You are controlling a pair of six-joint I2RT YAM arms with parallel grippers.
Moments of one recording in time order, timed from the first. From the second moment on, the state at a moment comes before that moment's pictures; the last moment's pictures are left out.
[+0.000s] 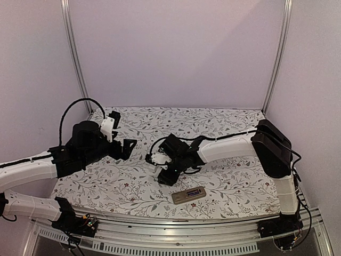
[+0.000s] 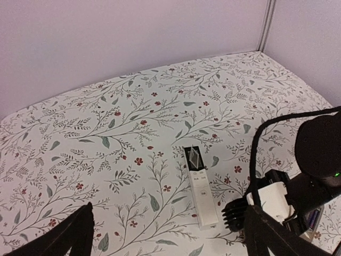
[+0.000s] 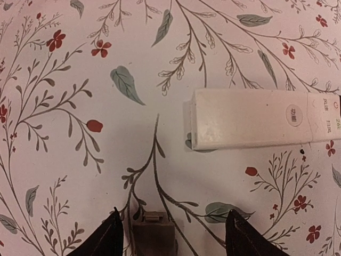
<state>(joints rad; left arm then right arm) -0.75 1.01 0.62 0.00 -0.26 -0.14 1.05 2.17 1.52 -0.35 -0.10 -0.16</state>
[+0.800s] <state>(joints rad) -0.75 1.01 0.60 0.00 -0.26 -0.14 1.07 2.17 1.49 -0.33 -0.08 -0.16</state>
